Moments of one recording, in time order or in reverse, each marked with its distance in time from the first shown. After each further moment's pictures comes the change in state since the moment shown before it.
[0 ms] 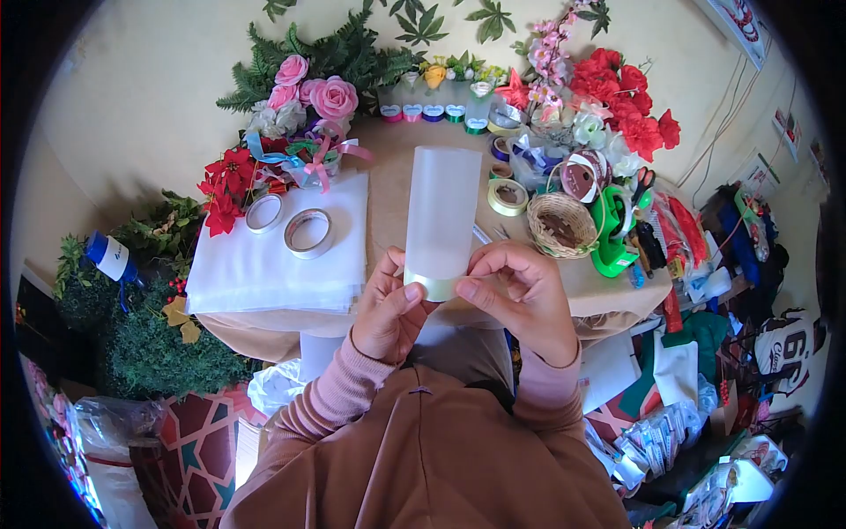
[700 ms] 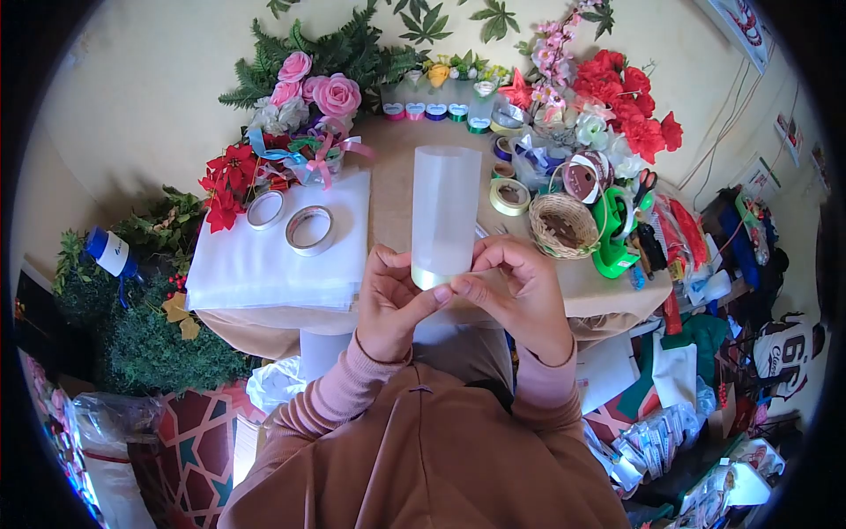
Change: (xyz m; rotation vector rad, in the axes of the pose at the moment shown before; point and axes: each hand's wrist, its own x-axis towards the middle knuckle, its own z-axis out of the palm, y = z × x) left_hand 0.000 -0.005 0.003 0.267 0.044 0.238; right_hand 0.004 0.008 0.000 -0.195 0.022 -0.091
